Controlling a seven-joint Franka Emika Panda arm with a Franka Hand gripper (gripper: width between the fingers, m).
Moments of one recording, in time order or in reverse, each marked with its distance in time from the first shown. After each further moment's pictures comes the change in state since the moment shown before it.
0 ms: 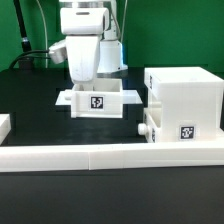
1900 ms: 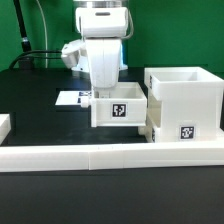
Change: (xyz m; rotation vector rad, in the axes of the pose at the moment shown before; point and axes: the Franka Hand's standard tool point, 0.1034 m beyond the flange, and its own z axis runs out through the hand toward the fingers) arm 0.028 0.037 -0.001 0.027 0.005 -0.059
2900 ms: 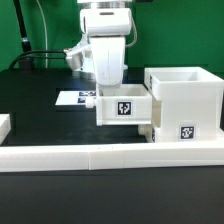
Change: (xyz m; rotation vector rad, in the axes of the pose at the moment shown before) arm 0.008 0.003 0.003 -0.074 0.010 -0.002
